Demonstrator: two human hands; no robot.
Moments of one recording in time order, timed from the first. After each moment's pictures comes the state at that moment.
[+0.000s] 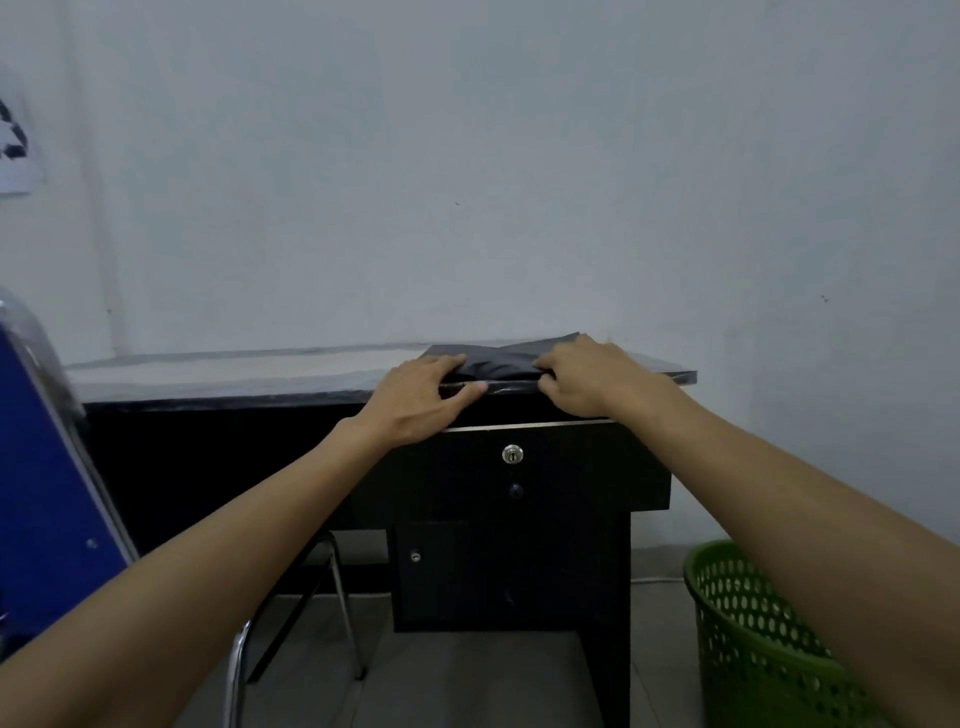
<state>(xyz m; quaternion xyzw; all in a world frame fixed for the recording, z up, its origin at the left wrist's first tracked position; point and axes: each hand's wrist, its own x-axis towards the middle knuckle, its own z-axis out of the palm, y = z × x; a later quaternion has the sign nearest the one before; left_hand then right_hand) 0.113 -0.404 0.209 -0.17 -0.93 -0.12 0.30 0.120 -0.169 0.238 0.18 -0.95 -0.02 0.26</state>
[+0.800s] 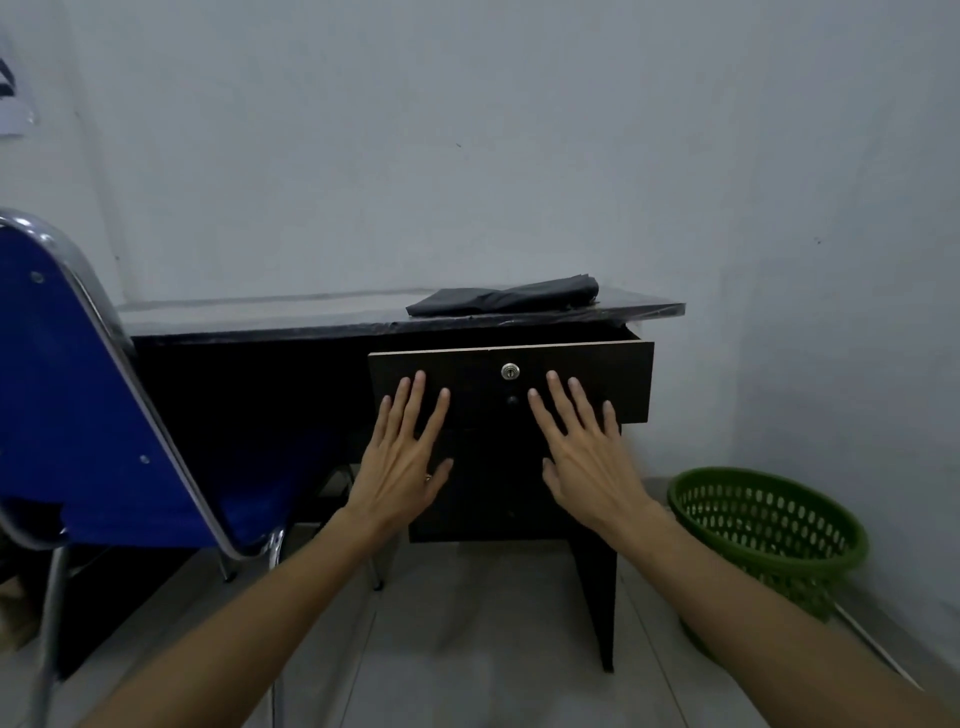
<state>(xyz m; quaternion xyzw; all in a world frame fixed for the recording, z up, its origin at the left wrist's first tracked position) 0.171 -0.434 0.051 -0.15 -0.90 0.05 0.40 0.188 -0.179 0.065 0.18 -0.93 0.00 0.33</state>
